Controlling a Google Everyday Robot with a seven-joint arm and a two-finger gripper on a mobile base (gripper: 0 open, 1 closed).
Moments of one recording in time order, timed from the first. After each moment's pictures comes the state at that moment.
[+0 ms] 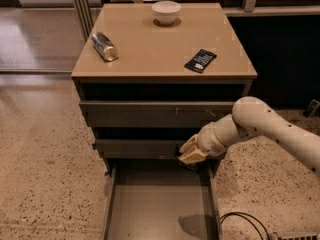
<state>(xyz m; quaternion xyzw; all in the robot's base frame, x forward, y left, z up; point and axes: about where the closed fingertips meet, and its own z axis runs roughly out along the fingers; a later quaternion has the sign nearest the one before) 0.530 -0.089 0.614 -0.60 0.71 0.25 0.25</state>
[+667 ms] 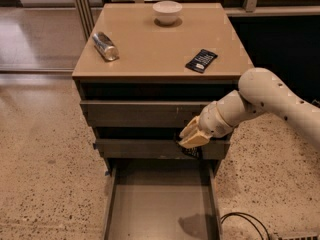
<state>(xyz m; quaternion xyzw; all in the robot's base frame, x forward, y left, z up) 0.535 -0.089 0.693 -0.62 0.70 0.25 0.25</state>
